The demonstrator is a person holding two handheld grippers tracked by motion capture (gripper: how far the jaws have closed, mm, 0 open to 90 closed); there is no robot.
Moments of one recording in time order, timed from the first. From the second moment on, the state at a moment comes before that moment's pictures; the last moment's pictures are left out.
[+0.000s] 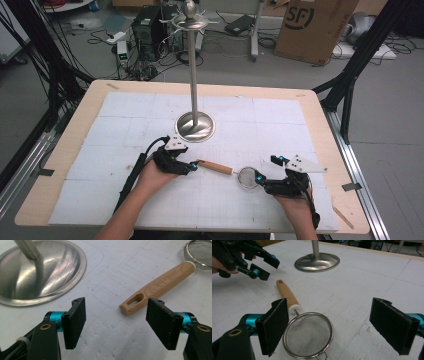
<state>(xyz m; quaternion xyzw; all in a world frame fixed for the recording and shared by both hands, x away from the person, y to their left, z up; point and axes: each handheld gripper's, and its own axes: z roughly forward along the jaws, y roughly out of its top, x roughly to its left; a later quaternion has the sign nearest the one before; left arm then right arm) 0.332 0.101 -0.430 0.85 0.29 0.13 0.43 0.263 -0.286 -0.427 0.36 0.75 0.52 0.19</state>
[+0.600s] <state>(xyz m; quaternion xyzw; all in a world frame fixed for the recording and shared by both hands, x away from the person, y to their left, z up) 0.317 0.169 -0.404 0.80 0.29 0.16 0.50 0.263 -0.282 -0.427 0.36 0.75 0.52 0.19</state>
